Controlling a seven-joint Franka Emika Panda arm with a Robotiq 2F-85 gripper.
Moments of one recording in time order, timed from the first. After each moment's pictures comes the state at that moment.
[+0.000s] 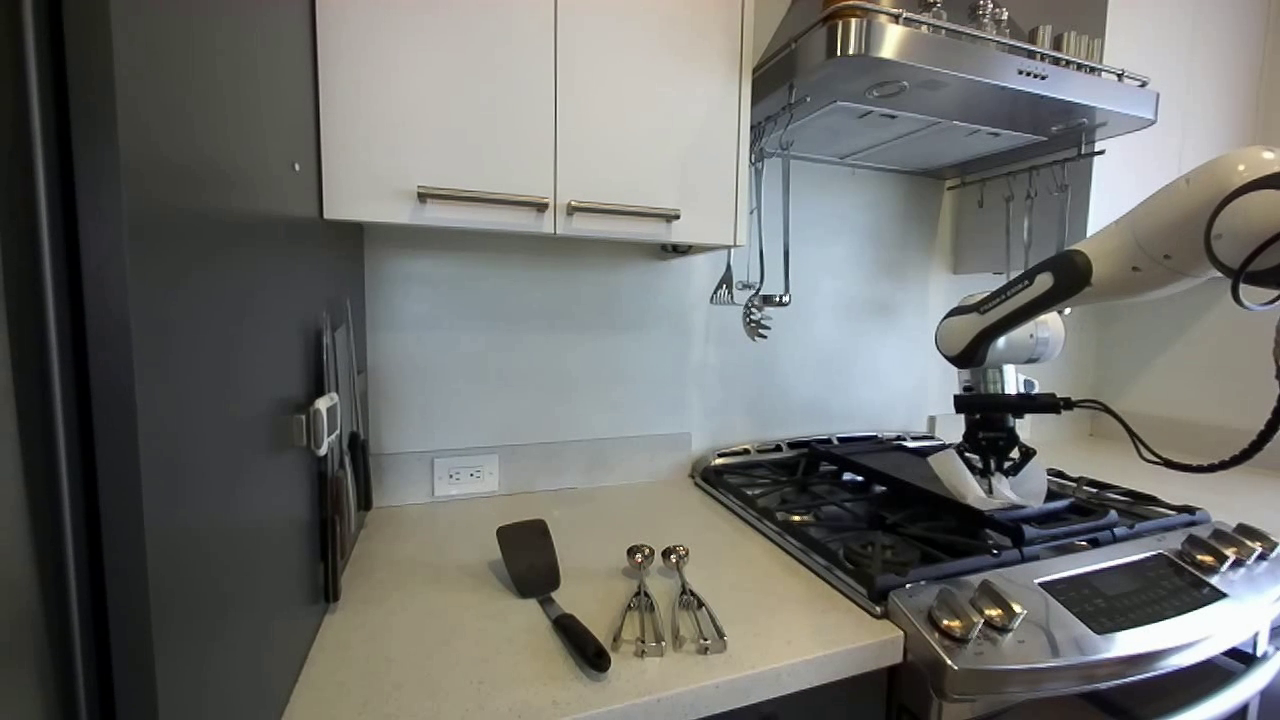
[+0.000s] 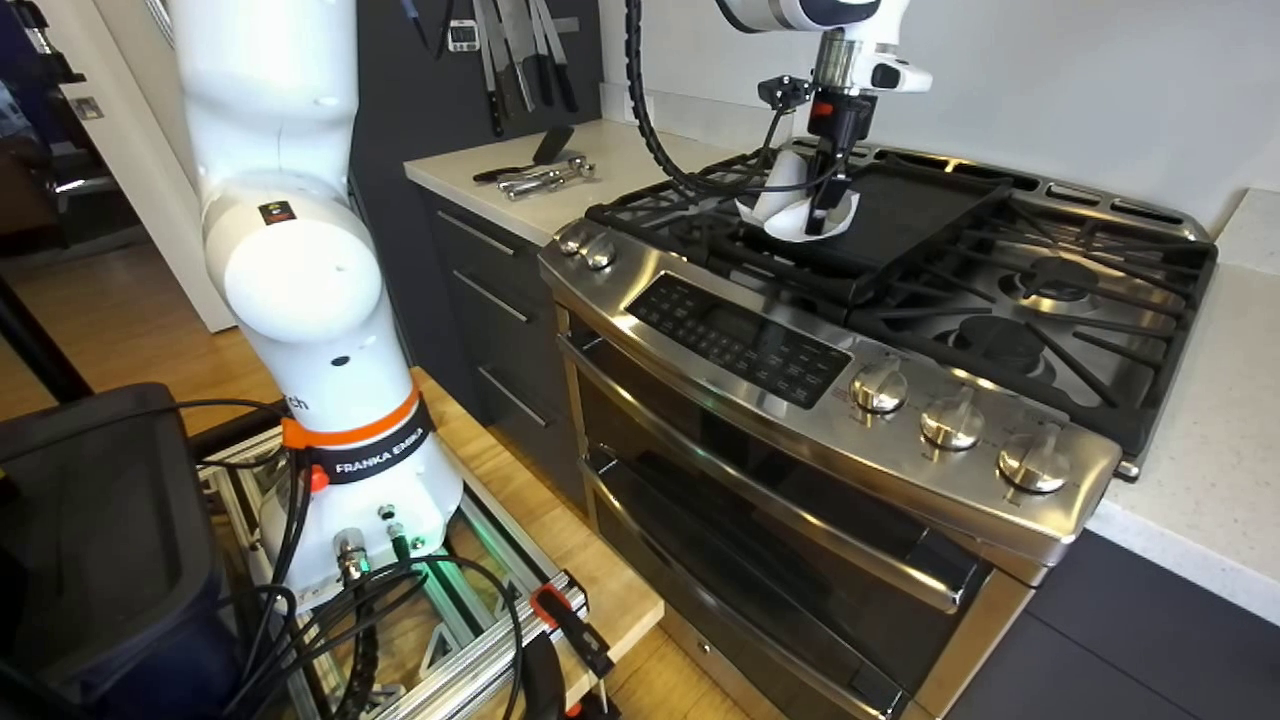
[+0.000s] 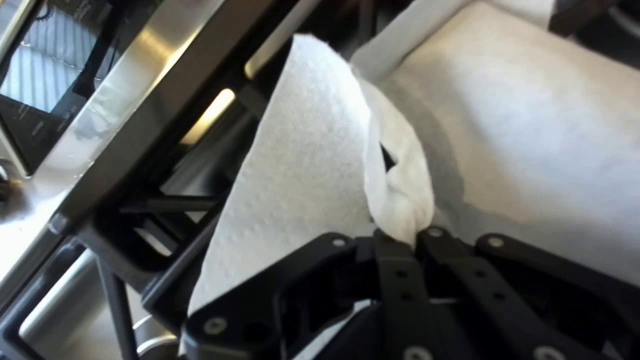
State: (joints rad) arm -0.11 0.27 -0.17 -1.79 -0.01 1.93 0.51
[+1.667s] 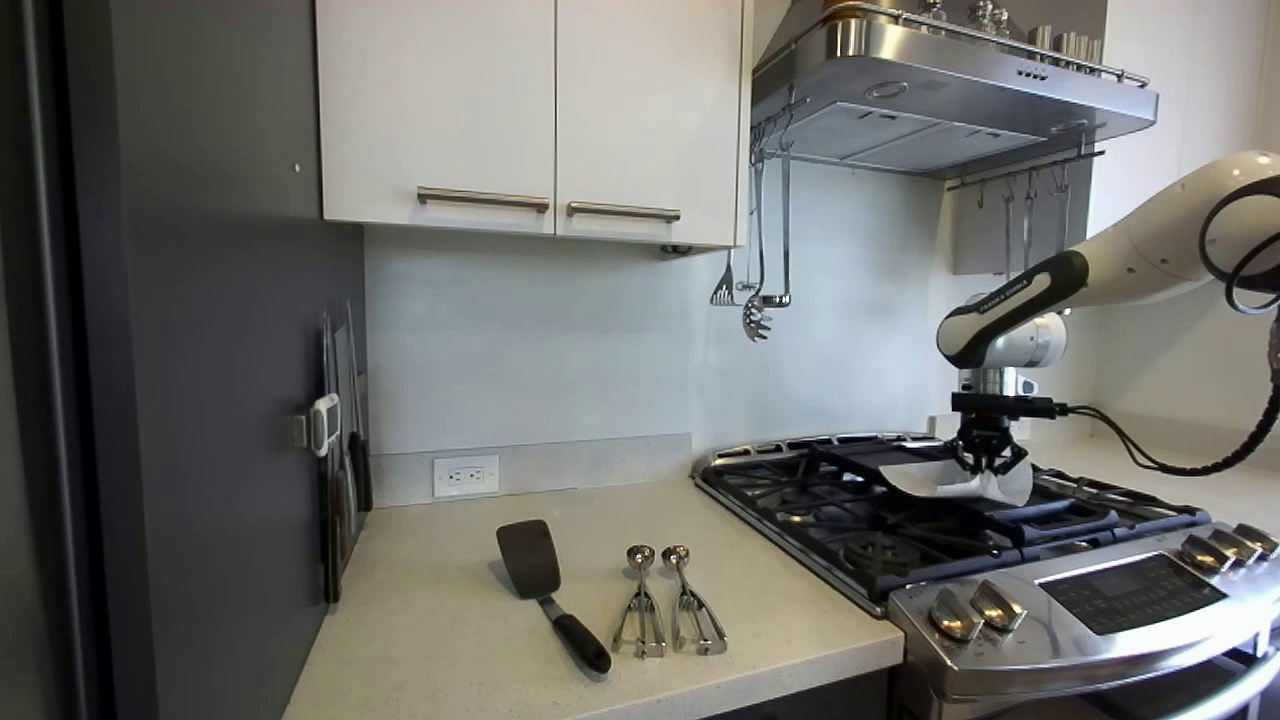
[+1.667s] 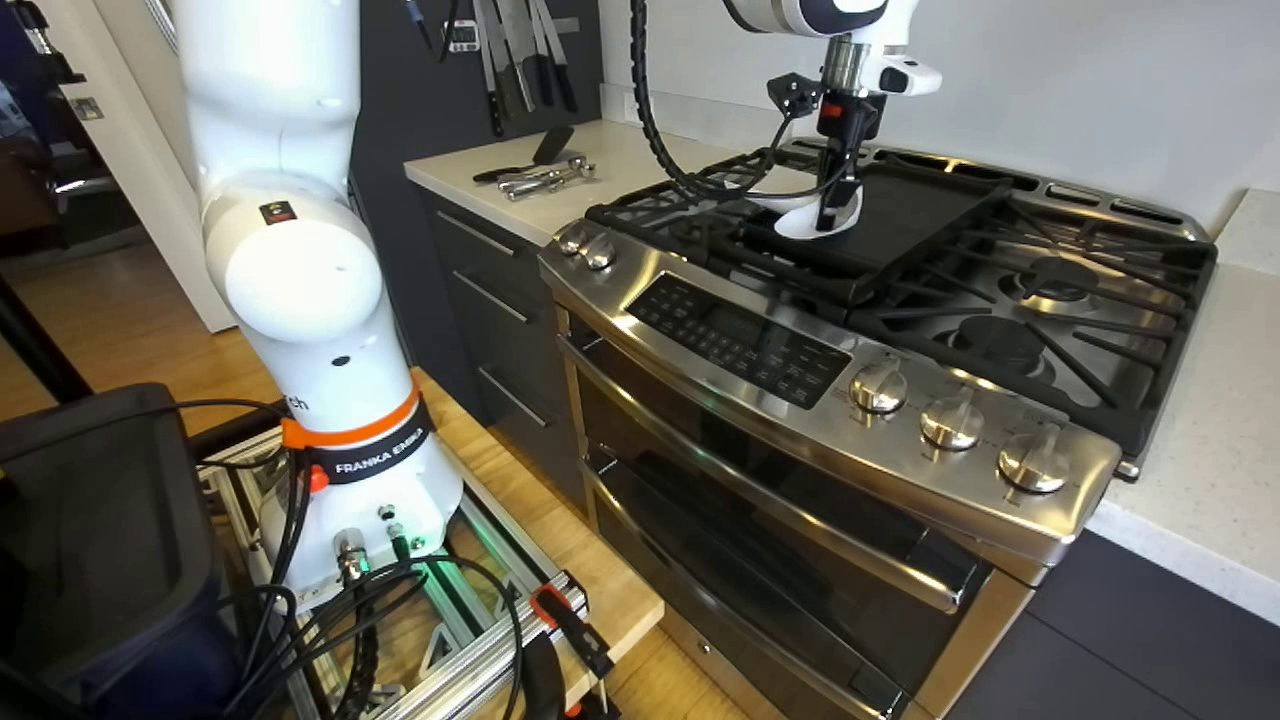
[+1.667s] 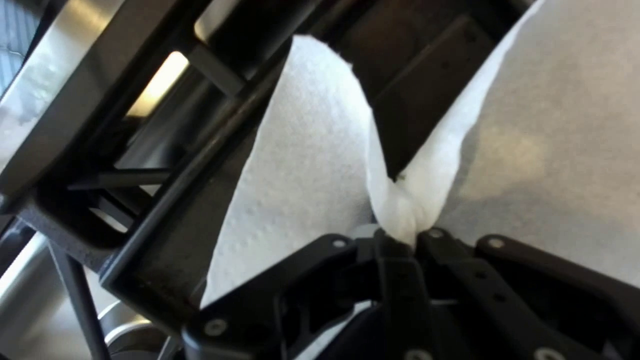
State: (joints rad) arm -0.11 0.28 -0.19 -1.78 0.06 2.02 0.49
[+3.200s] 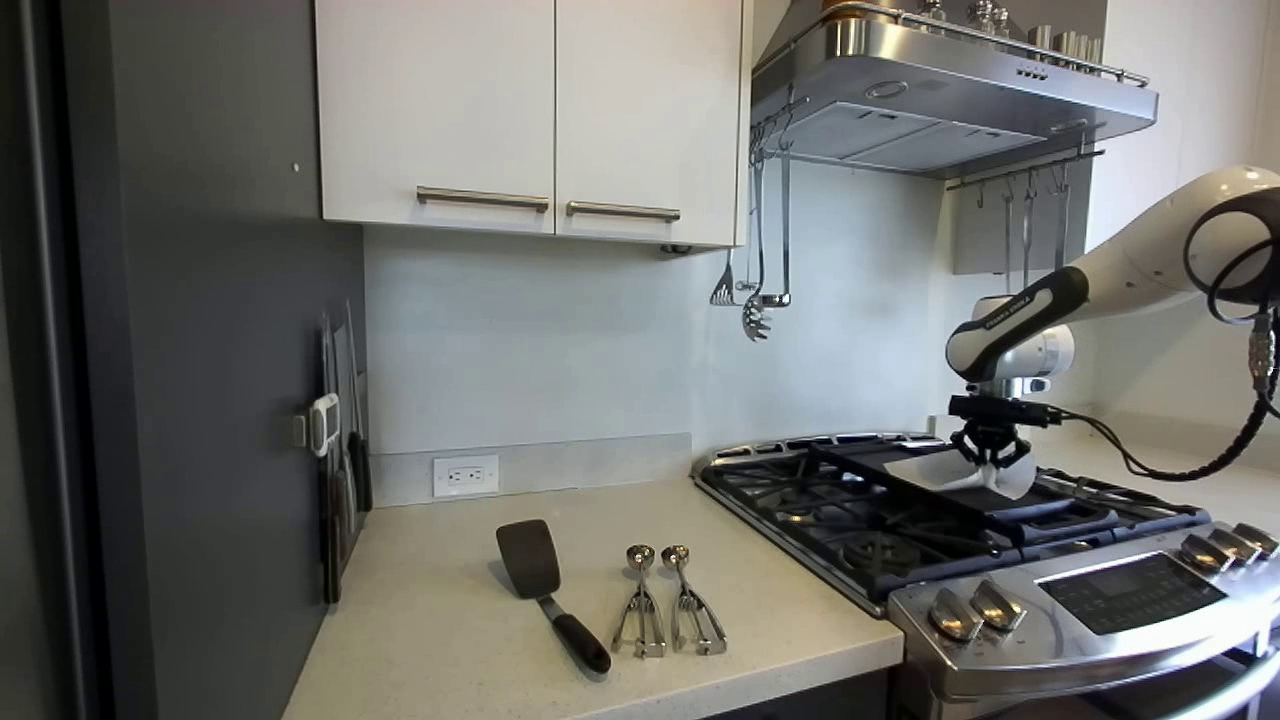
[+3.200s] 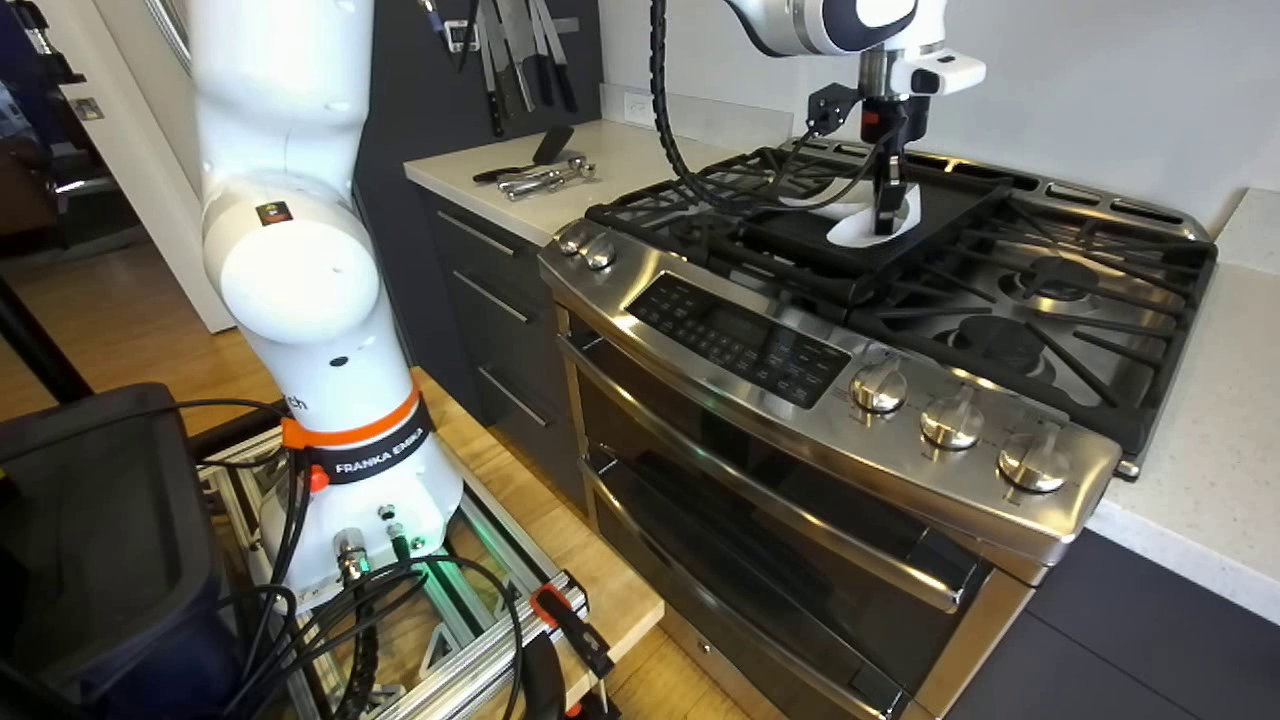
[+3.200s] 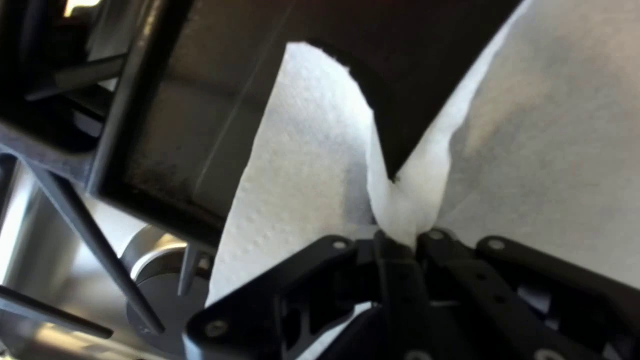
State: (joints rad) arm -0.13 0.33 -0.22 -1.75 -0.01 2.21 0.66
